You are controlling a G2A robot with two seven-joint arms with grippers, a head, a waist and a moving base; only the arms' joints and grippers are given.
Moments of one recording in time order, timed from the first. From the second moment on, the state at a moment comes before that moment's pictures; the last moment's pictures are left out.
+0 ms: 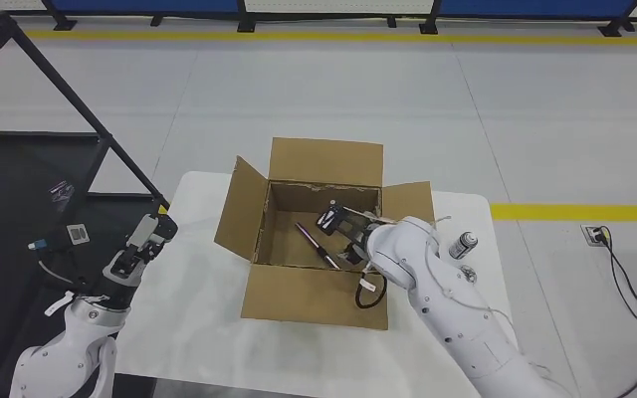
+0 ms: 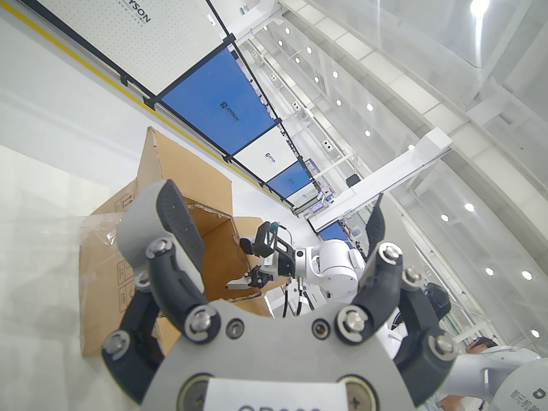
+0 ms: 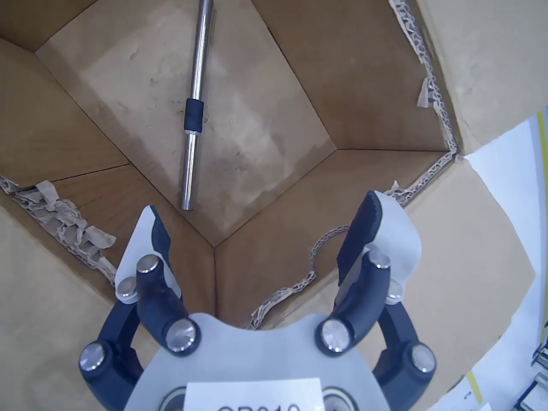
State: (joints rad) left arm 1.33 -1.20 -1.84 -1.83 -0.12 -0.40 -0.52; right arm -0.56 -1.41 0.91 -1.34 -1.35 -0.33 1.13
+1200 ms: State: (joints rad) left arm 1.35 -1.20 -1.86 -1.83 -0.14 -0.40 -0.53; right arm -0.28 -1.60 0.68 -0.90 -1.03 -0.10 1.10
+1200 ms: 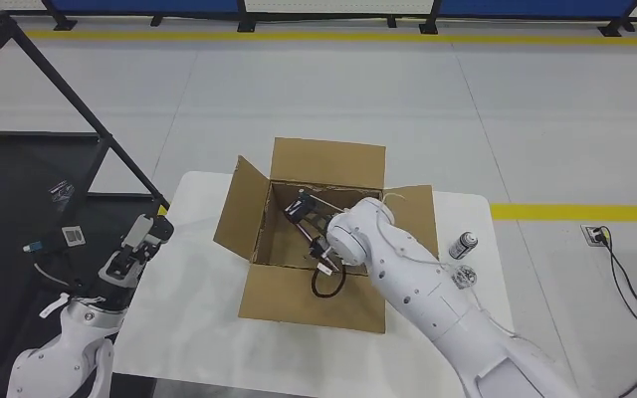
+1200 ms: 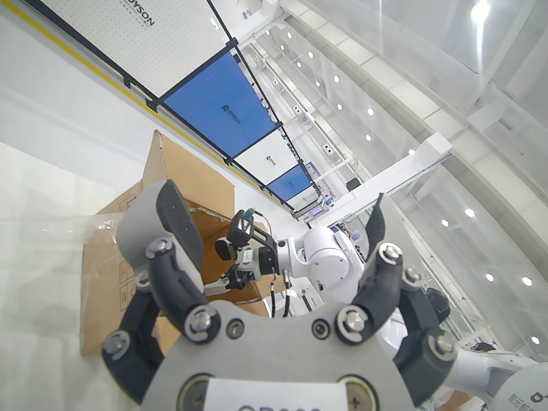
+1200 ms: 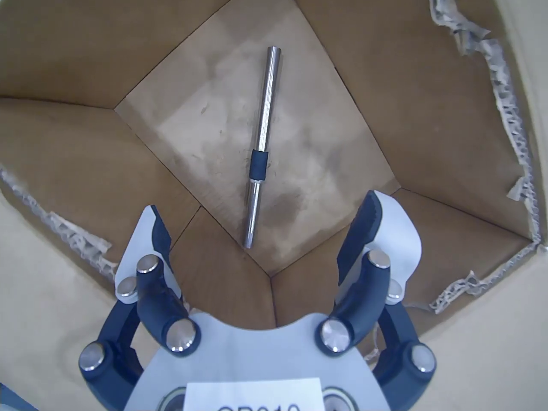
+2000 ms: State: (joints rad) left arm 1.22 -1.15 -1.89 -1.65 -0.26 -0.40 -0.77; right arm -0.14 -1.86 0.54 -0.30 -0.89 -0.01 0.86
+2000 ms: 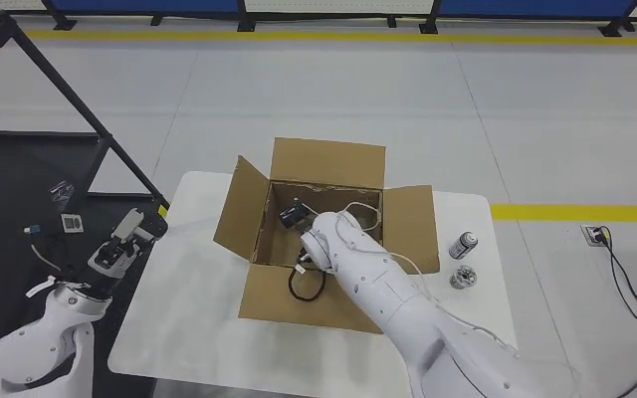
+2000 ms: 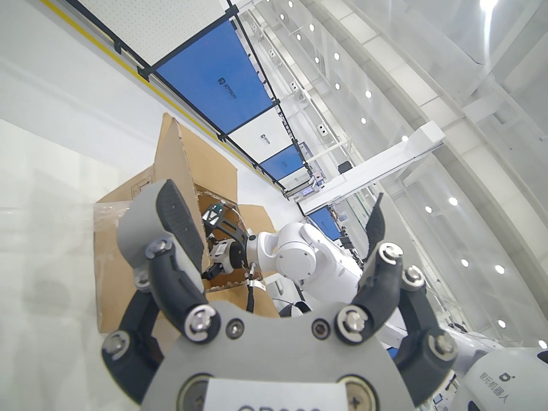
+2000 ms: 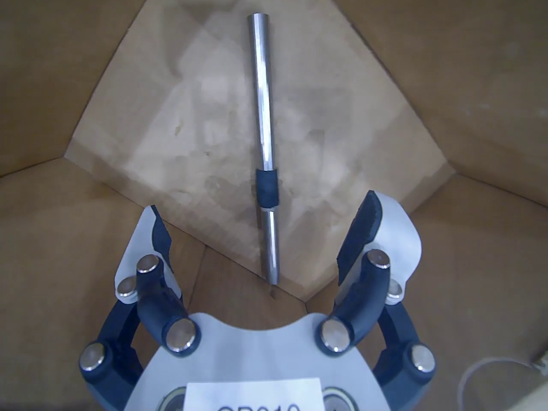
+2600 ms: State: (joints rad) left arm 1.23 -1.13 -1.84 -1.67 -0.25 -0.40 -0.76; right arm -0.17 -1.85 0.55 -0.35 -0.90 -0.11 0.85
